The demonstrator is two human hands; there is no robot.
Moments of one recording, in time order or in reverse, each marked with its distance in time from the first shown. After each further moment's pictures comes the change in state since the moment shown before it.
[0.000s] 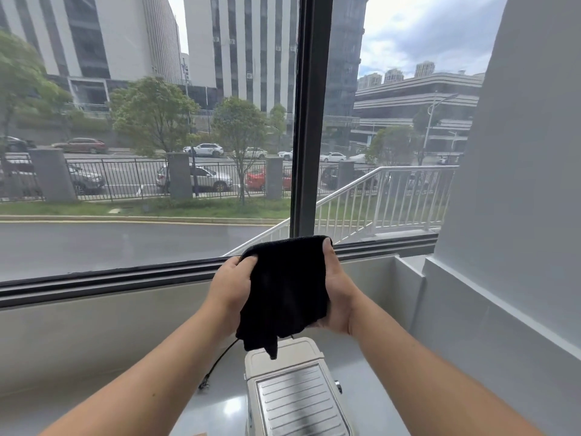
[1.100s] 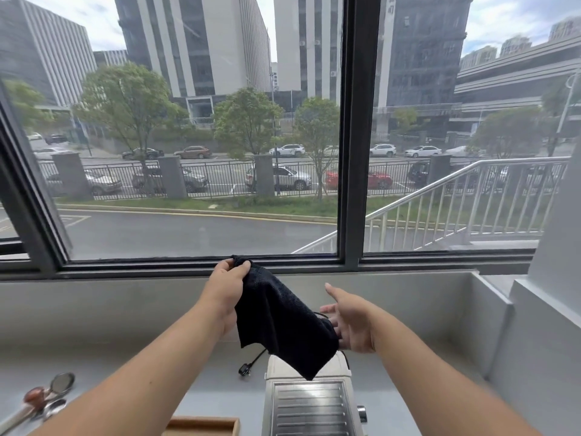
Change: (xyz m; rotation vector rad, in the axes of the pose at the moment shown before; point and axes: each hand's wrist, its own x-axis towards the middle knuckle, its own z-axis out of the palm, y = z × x) left_hand 0.004 -0.004 -0.010 -0.074 0.362 -0.024; right_hand 0.060 0.019 -0.051 -0.091 -0.092 0.329
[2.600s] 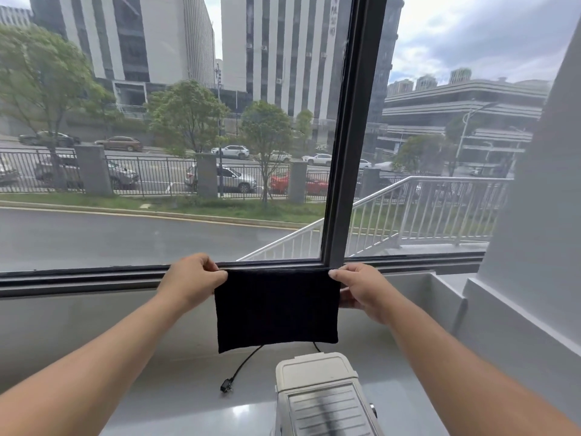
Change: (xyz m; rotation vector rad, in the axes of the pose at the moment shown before) left_hand 0.083 0.052 -0.110 0.963 -0.081 0.339; right_hand -0.024 -0.044 0.050 -0.259 0.494 -0.490
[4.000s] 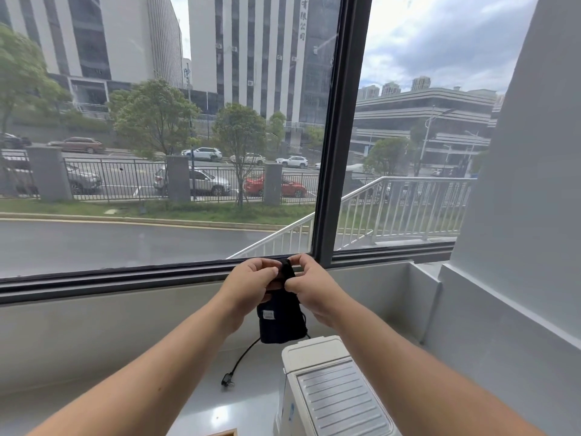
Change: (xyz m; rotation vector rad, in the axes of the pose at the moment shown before) left_hand -0.065 0.041 0.032 -0.741 -0.426 0.008; right_hand -0.068 -0.026 0.121 0.019 -0.057 -0.120
